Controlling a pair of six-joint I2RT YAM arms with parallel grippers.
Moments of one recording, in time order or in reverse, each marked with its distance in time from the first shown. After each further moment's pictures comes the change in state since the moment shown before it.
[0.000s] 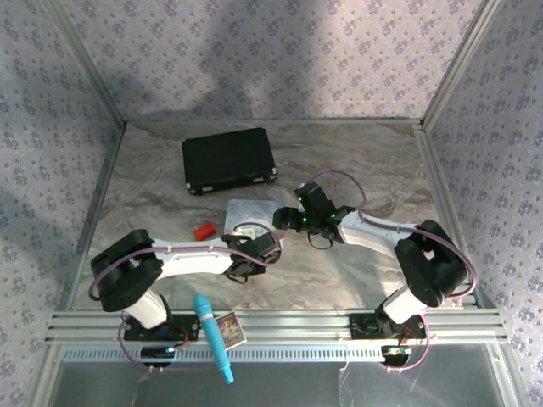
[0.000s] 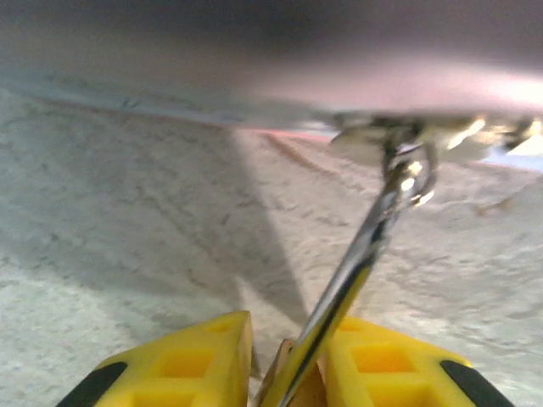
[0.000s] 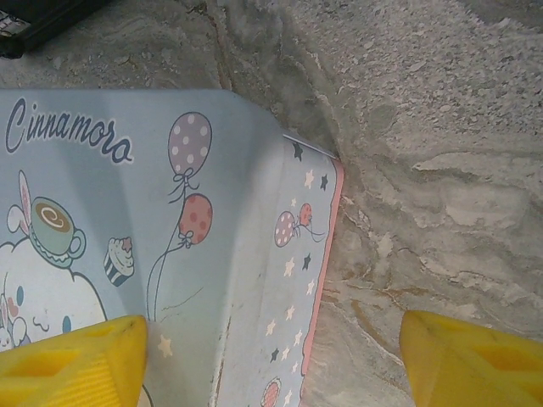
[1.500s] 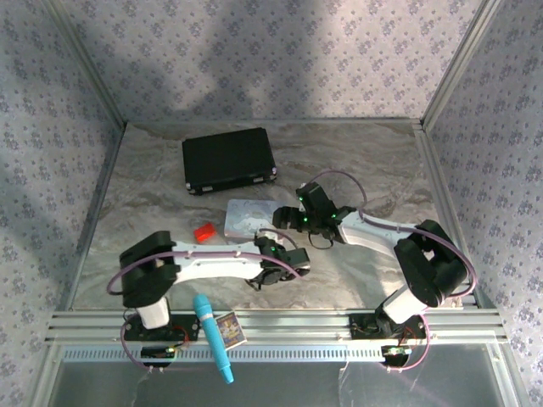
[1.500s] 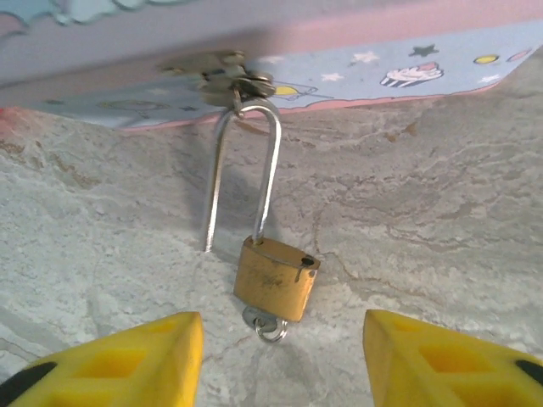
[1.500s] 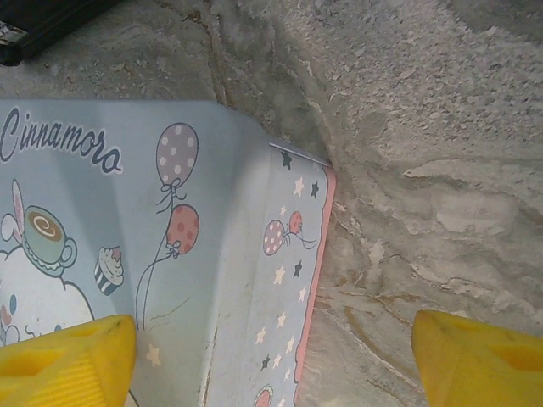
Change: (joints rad) left arm -0.196 0.105 0.323 -0.445 -0.201 -0.013; right arm -0.008 -0.002 -0.001 0.001 0.010 -0.008
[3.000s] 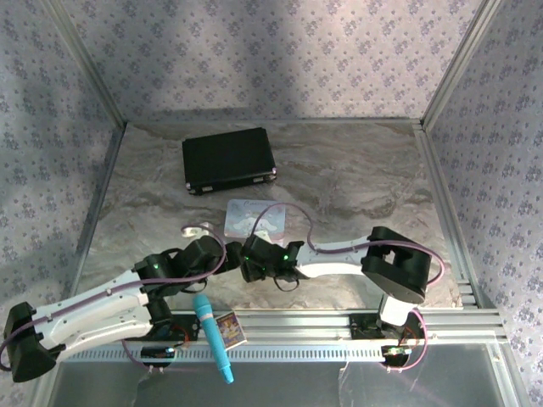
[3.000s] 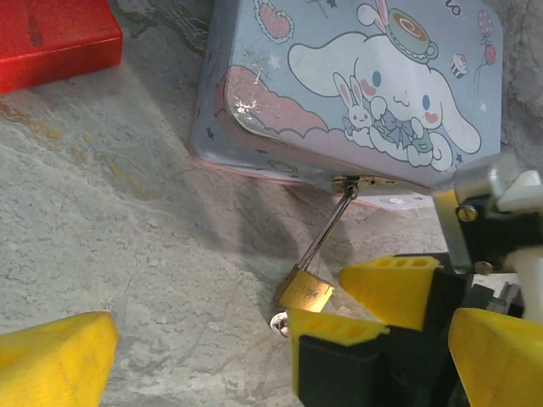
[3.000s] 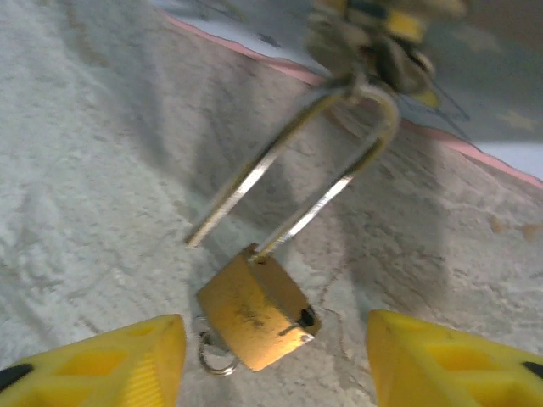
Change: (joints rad) left arm 0.277 -0.927 -0.608 0.401 0.201 0.012; right arm 0.527 0.181 0.108 -0.109 0.246 0.087
